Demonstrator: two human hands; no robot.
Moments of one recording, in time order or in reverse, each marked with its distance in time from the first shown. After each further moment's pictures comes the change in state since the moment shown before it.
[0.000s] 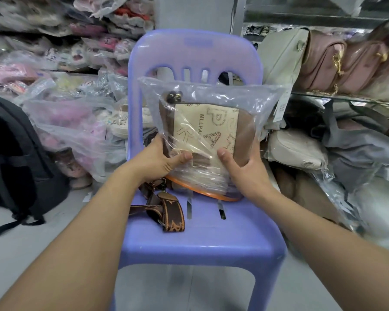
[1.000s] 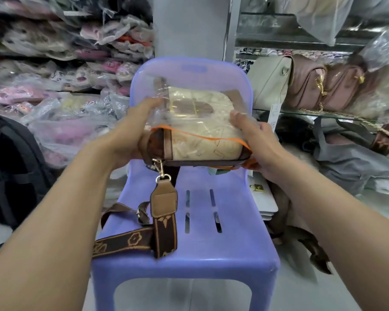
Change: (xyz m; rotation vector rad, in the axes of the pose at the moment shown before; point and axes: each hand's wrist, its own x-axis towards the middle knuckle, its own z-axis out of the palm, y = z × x) left_hand -0.018 0.089 -0.070 -0.503 0.061 -0.129; right_hand 0.052 -0.078 -0.045 0.208 -0.011 0.291
